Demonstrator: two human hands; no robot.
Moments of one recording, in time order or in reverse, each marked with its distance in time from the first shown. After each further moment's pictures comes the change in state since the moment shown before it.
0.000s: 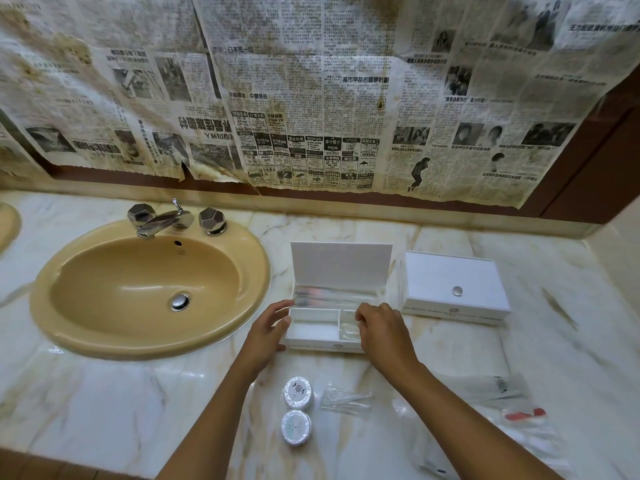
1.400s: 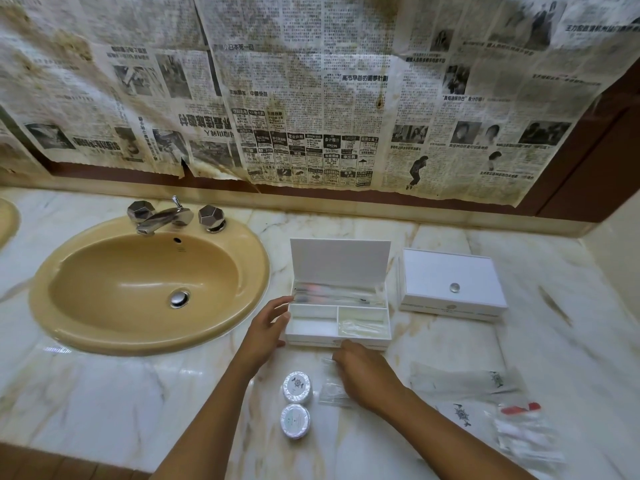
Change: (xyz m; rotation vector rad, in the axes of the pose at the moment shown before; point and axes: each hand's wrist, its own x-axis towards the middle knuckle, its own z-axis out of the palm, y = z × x) left_hand -0.002 0.001 0.001 -0.018 -0.012 0.010; right_hand -0.040 -0.009 0.027 -0.186 -0.351 -0.273
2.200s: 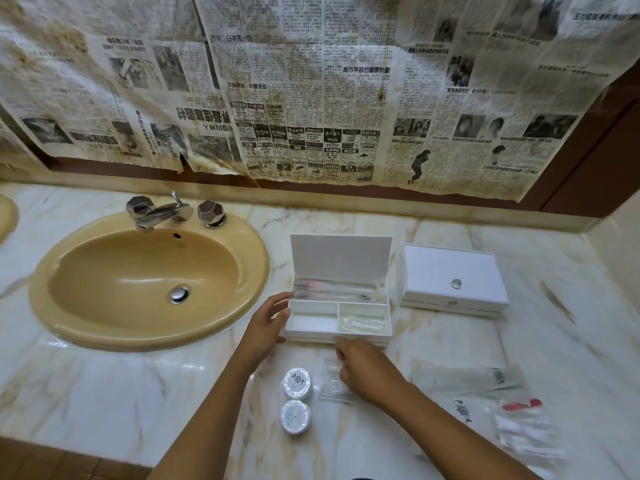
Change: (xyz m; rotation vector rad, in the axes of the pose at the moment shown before) left_hand 0.002 -0.002 -0.001 0.022 0.008 -0.005; right_hand 0.002 0.007 0.002 0.190 -0.034 0.079
